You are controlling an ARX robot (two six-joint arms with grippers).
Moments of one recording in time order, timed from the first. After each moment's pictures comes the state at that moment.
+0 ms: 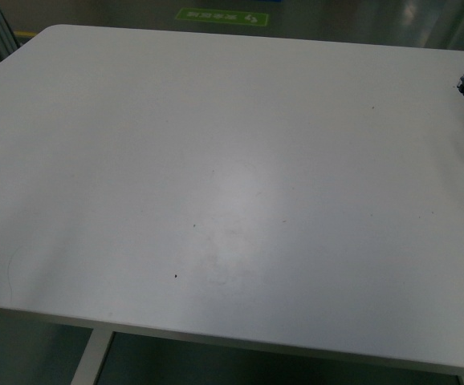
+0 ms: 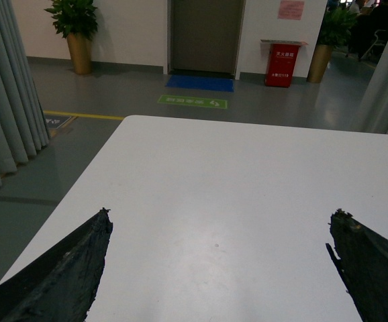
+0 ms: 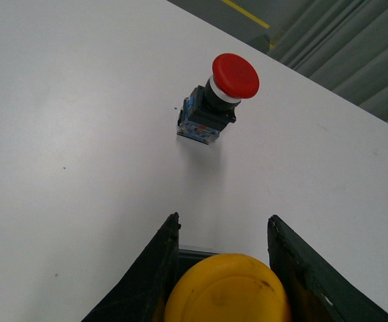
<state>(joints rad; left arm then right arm) 0.00 0.00 0.02 0.00 0.00 -0.01 -0.16 2.01 1.05 0.49 0.05 -0.48</state>
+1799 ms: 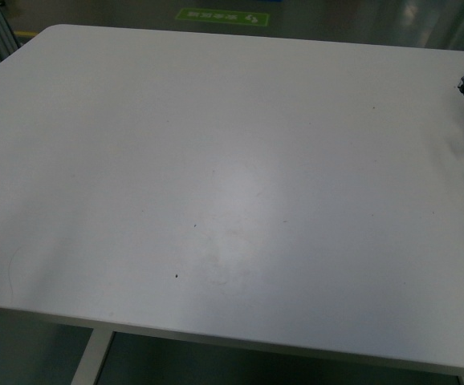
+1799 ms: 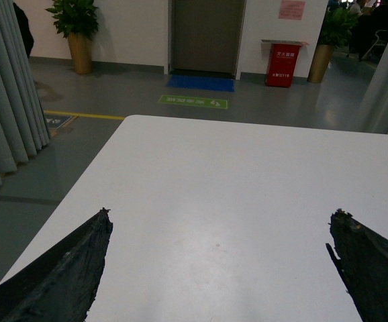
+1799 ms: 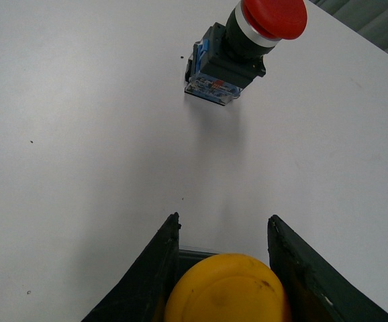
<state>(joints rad) 0.00 0.00 0.02 0.00 0.00 -0.01 -0.14 2.16 1.21 0.35 0.16 -0.46</state>
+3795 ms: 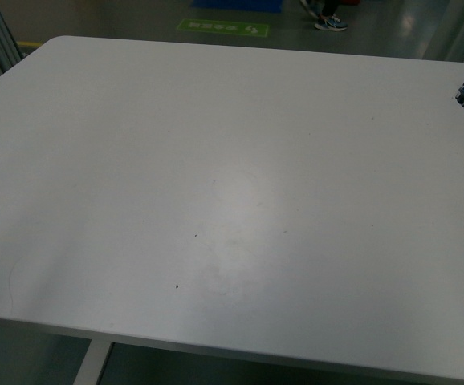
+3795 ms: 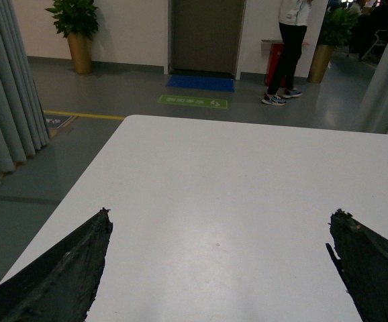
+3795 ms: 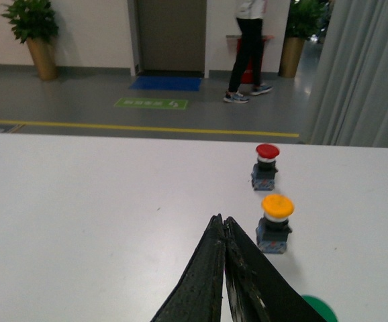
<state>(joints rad) 0.00 0.00 0.02 0.00 0.00 -0.01 -0.02 1.21 0.14 1.06 0.00 0.00</state>
